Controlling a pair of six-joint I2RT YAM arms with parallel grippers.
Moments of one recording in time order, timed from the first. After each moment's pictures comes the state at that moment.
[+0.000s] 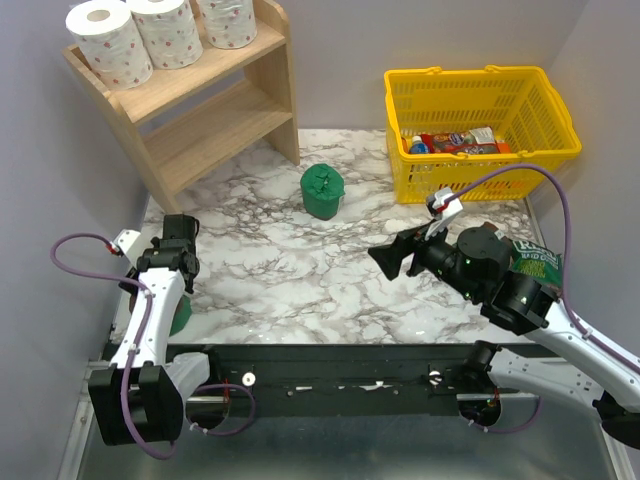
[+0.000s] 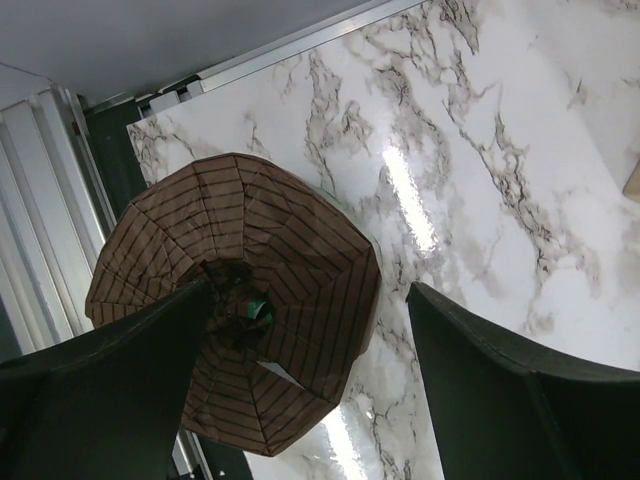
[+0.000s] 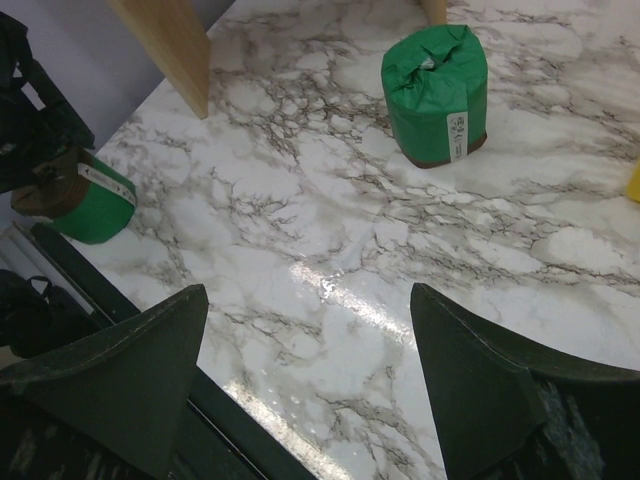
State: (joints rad) left arm 0.07 1.03 0.77 -0.94 -0.77 -0.98; right arm 0.90 0.78 0.91 -0.35 0.19 0.31
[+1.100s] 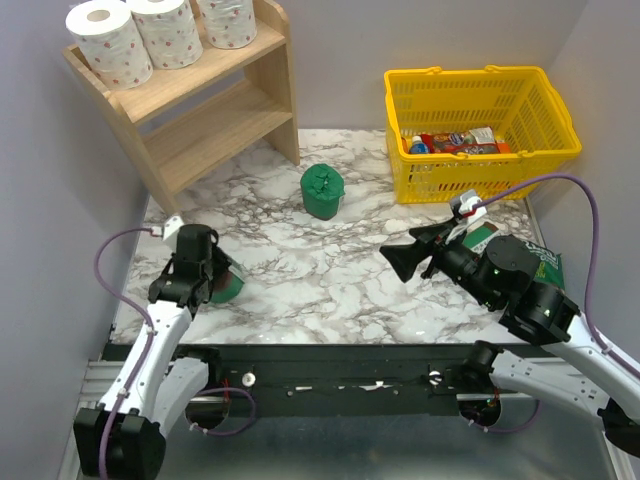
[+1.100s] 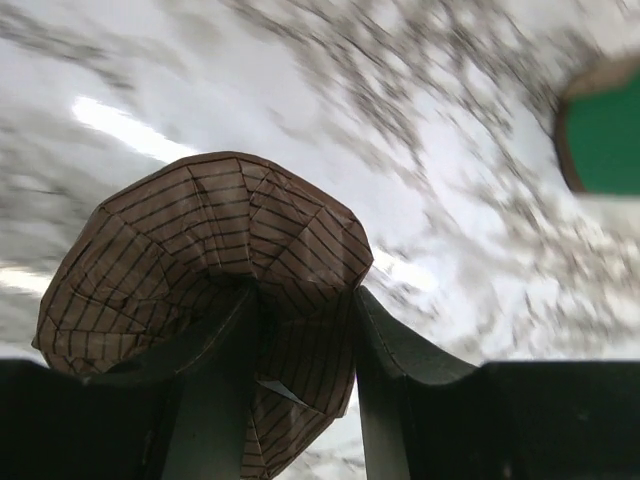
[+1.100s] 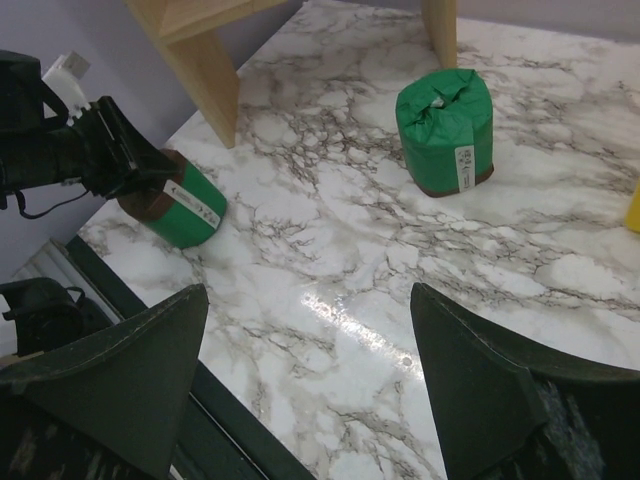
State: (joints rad) left arm -0.15 0.81 0.61 -0.53 -0.25 -0.77; right arm 0.90 0.67 0.91 -0.35 0.19 0.30
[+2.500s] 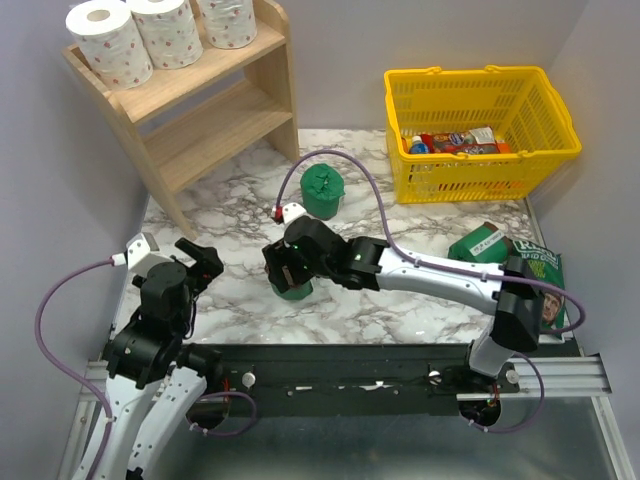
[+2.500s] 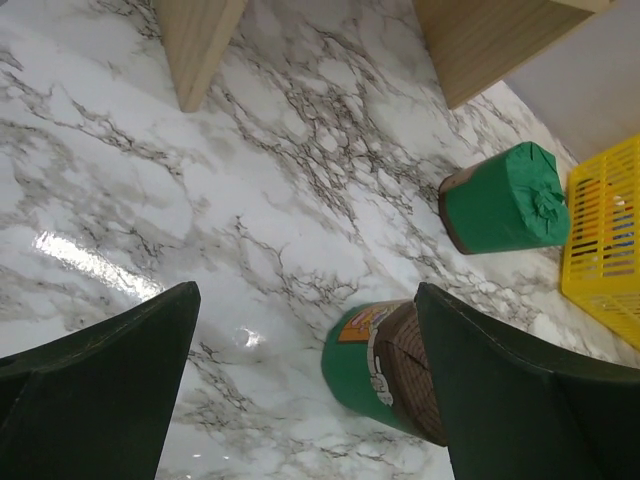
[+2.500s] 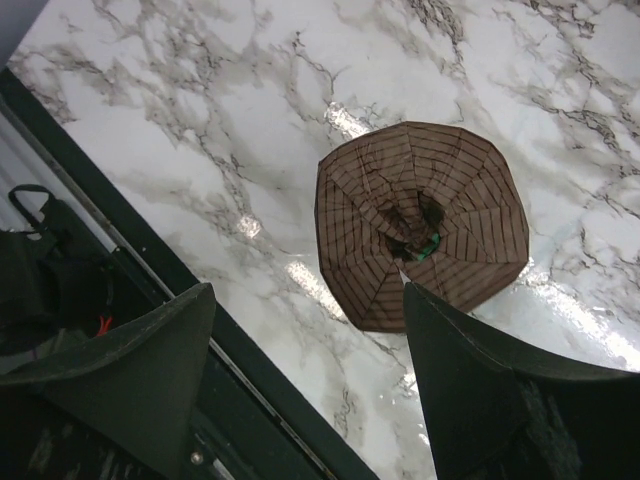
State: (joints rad) left arm -0.34 0.37 0.75 -0.79 -0.49 -0.79; right arm 1.17 1.67 1.40 -0.38 0.18 0.41
